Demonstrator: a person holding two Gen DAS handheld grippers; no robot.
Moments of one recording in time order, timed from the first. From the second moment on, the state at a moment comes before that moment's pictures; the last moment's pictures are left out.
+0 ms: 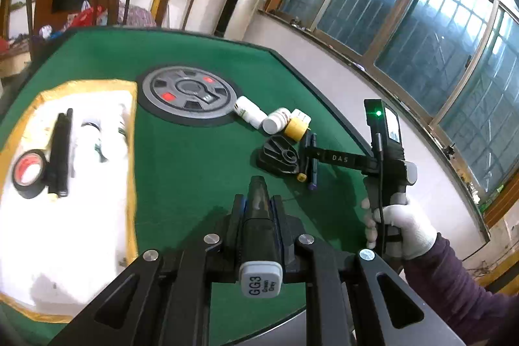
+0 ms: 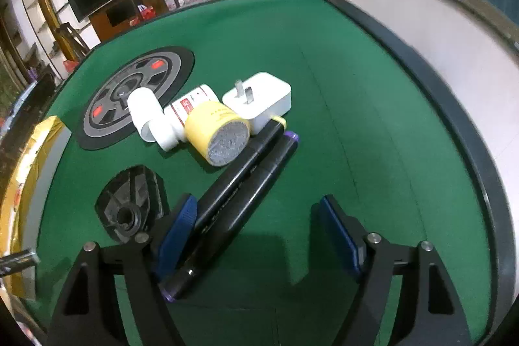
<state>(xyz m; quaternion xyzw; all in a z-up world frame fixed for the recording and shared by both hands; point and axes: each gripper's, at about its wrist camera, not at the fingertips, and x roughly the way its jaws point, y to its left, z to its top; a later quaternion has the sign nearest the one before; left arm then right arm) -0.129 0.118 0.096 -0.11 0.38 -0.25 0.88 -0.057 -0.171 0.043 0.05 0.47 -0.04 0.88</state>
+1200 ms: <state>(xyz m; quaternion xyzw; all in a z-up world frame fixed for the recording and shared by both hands) -0.171 0.285 0.110 -0.10 0.42 -0.17 0.88 -0.089 -0.068 0.132 0.16 0.41 0.25 0.86</state>
